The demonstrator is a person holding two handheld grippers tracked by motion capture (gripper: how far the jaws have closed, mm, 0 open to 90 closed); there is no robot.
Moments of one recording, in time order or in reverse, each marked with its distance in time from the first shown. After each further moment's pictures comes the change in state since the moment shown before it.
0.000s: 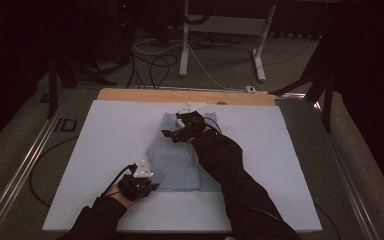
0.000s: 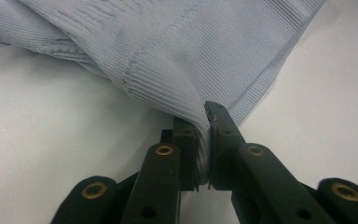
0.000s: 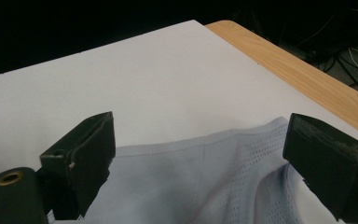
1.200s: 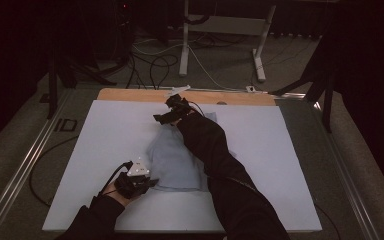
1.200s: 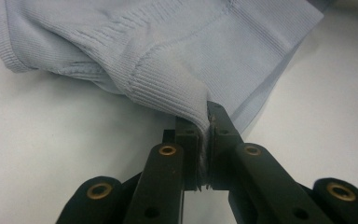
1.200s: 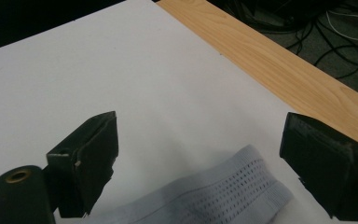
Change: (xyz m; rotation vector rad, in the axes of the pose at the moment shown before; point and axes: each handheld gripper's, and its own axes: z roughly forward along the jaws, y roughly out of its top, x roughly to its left) left arm 0.004 0.001 -0.012 -0.095 -0.006 -0.003; right arm -0.047 0.023 0.078 0.134 -0.091 0.072
